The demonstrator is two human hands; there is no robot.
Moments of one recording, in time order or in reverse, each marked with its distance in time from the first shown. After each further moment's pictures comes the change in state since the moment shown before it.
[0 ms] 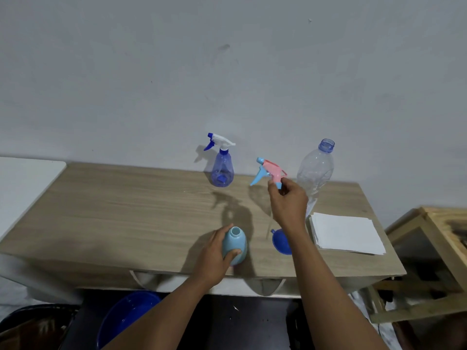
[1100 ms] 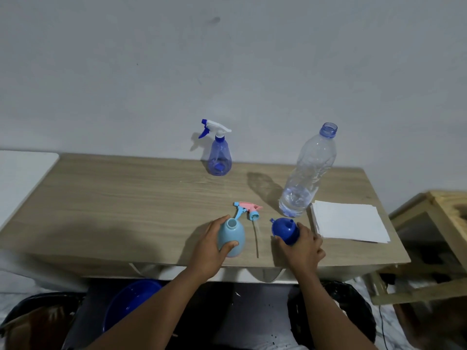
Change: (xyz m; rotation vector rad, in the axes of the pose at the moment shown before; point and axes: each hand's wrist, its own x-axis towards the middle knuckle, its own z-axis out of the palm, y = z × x) left_hand -0.001 0.008 -0.004 -0.055 -0.020 -0.058; right_hand -0.063 0.153 -0.028 -0.558 -0.125 0.321
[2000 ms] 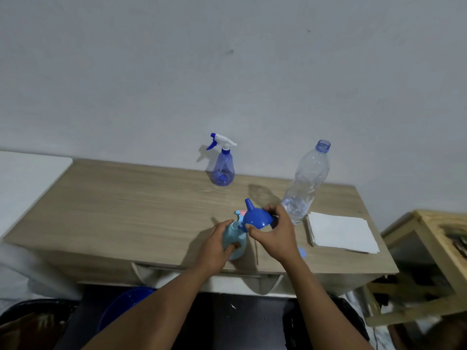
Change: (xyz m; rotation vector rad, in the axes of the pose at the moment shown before) left_hand -0.001 0.007 -0.001 -0.009 -0.018 0.004; right_hand -0.053 -0.106 -0.048 0.597 -0.138 -0.443
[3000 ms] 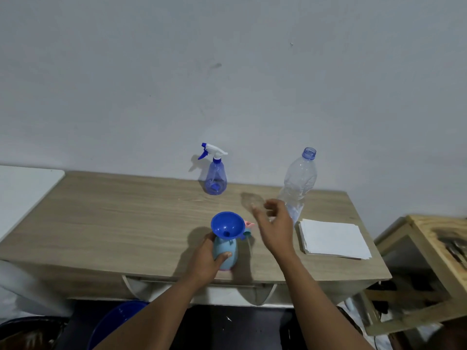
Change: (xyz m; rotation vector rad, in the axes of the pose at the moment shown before) left_hand -0.002 0.002 0.000 -0.034 -0.009 -0.095; right_hand 0.025 -0.018 -0.013 -0.045 0.155 0.101
